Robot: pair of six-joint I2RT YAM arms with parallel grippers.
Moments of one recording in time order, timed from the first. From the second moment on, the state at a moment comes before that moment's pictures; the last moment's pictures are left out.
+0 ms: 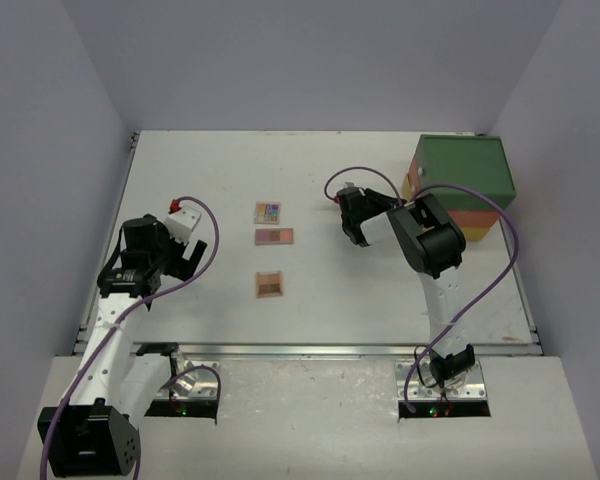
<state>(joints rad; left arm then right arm) 0.08 0.81 0.61 -0.51 0.10 0.50 0.42 2.25 1.13 0.41 1.07 -1.01</state>
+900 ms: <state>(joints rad) 0.08 0.81 0.61 -0.52 0.09 0.51 0.42 2.25 1.05 0.62 1.06 -1.22</state>
